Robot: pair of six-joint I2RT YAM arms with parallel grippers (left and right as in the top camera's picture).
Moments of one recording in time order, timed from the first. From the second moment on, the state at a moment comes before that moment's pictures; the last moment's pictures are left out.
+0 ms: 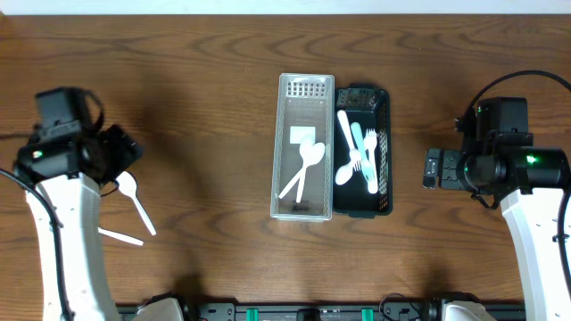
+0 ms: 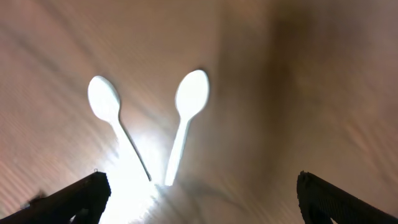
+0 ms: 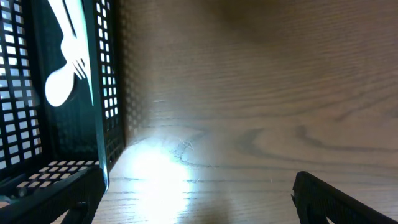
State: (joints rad) left arm 0.33 1.33 1.23 -1.11 -0.14 -0.50; right arm -0.02 1.25 1.17 -1.17 0.03 0.10
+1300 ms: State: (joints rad) left arm 0.42 1.77 0.97 -0.69 -0.03 -0.38; right arm -0.02 1.25 1.17 -1.18 0.03 0.10
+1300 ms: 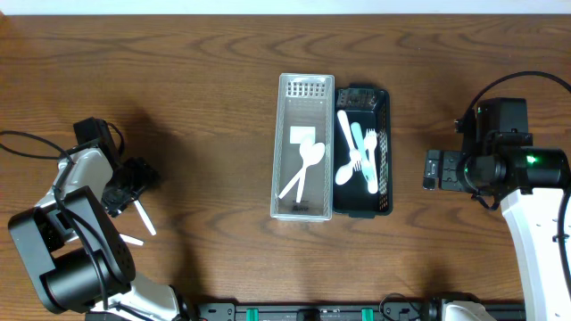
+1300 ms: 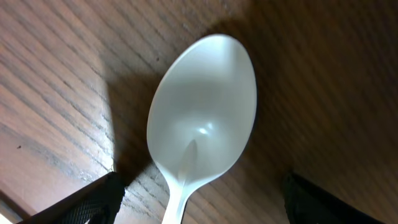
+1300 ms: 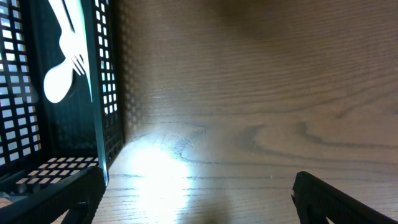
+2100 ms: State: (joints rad) left arm 0.41 1.77 0.97 -0.69 -0.03 -0.38; right arm -0.02 1.24 1.17 -1.18 0.03 0.10
